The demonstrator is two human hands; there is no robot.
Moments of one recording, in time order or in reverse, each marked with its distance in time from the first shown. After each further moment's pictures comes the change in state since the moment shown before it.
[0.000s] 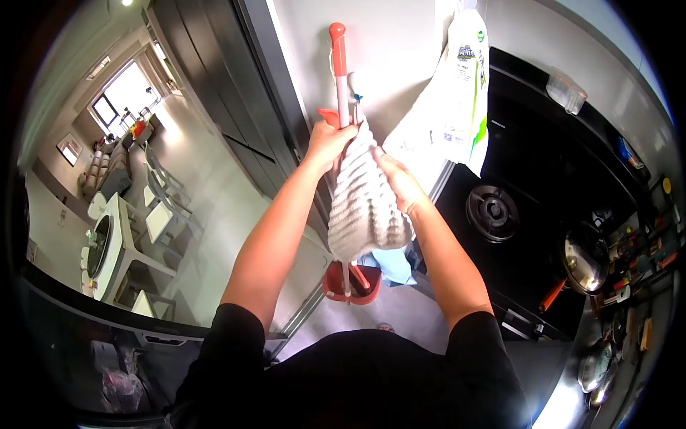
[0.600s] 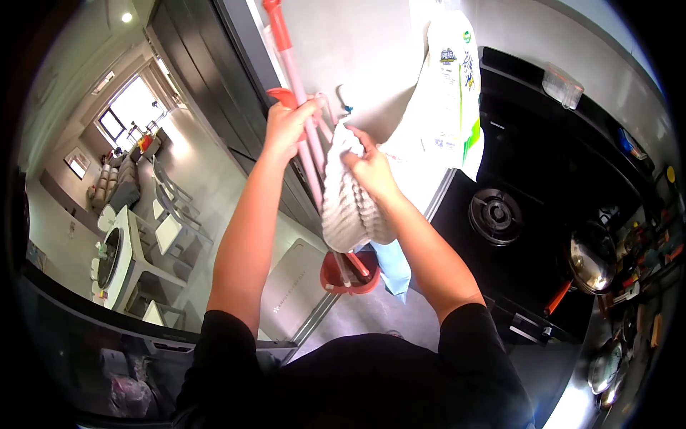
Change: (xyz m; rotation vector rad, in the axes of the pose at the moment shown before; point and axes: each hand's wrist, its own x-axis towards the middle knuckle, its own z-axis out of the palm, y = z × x) left_hand 0.013 0.089 -0.041 -0.095 0.053 0.055; right_hand 0.027 -0.017 0.053 -0.314 0.073 -0.384
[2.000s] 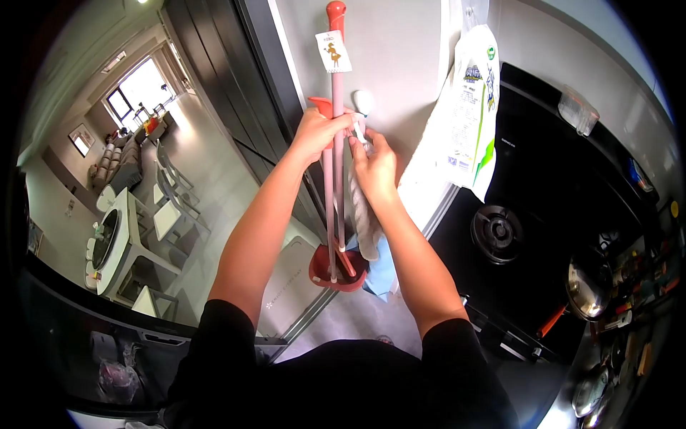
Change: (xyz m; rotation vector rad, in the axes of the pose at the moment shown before) left_hand 0.013 -0.025 0.016 0.069 -0.176 -0.028; right_hand 0.030 0.011 0.010 -0.546 0.375 -0.449
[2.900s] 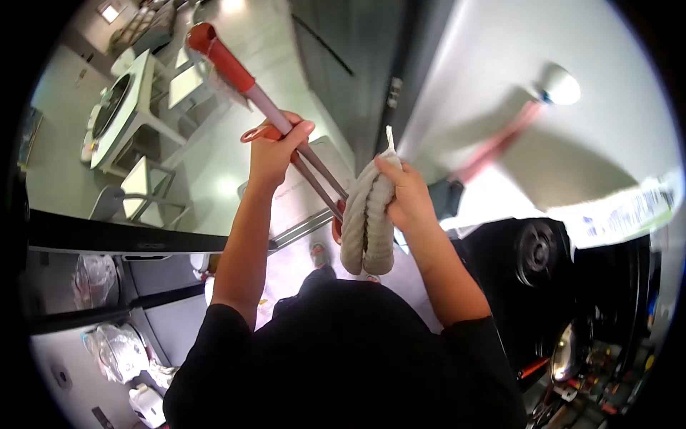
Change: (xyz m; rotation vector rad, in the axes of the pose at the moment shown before) left_hand -0.214 -0.109 -0.165 0.084 0.674 -0.275; right_hand -0.141 0.024 0.081 0.774 -0.536 1.366
